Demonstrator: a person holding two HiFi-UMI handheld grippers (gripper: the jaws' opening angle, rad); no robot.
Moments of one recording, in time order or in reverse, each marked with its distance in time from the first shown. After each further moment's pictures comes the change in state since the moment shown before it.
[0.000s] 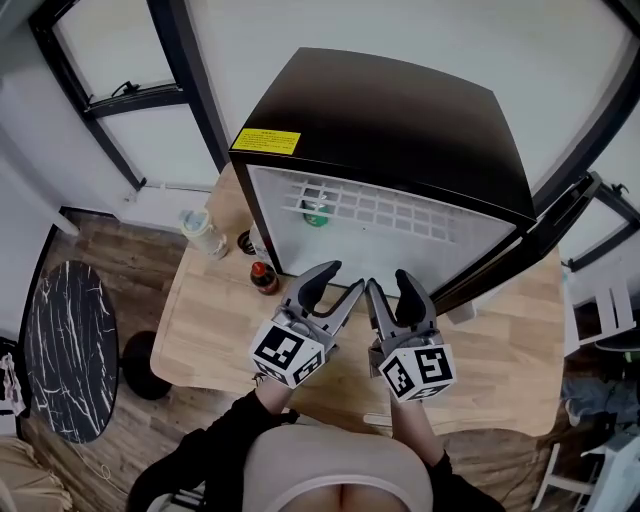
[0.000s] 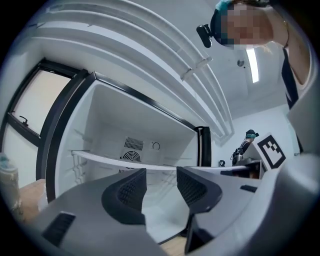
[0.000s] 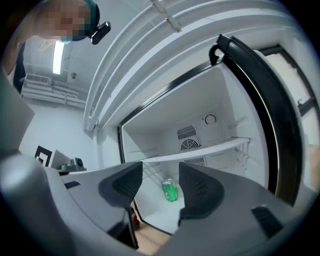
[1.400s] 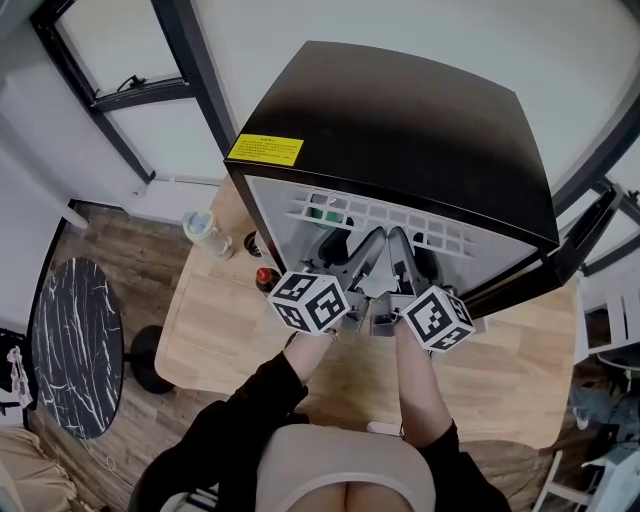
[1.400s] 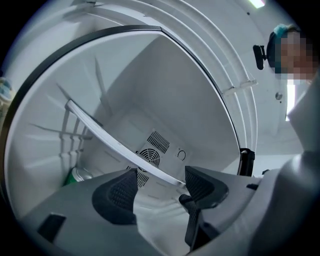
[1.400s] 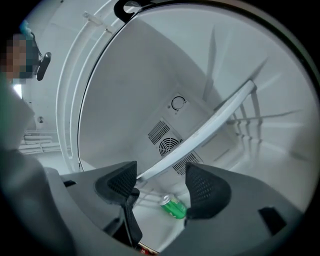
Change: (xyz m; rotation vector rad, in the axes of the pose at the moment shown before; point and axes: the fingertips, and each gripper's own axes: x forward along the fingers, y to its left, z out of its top) left arm 0.084 0.080 -0.007 -0.413 -0.096 0.117; right arm 0.086 -0.083 -0.004 0.468 -0.081 -0.111
